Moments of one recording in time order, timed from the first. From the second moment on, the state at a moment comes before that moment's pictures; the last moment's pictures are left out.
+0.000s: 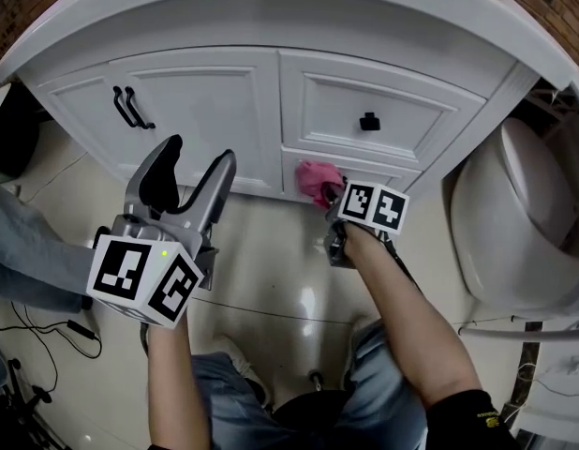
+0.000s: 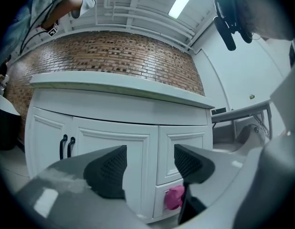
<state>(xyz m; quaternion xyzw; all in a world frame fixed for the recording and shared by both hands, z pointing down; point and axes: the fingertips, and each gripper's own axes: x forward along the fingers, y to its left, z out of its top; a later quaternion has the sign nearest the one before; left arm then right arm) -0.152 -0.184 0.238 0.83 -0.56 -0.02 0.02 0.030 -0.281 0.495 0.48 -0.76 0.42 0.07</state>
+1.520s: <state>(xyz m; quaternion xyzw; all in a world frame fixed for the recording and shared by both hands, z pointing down) -0.128 -0.190 0.232 0.84 -0.54 -0.03 0.02 0.056 -0.260 0.549 0.46 -0.72 0.51 0.10</state>
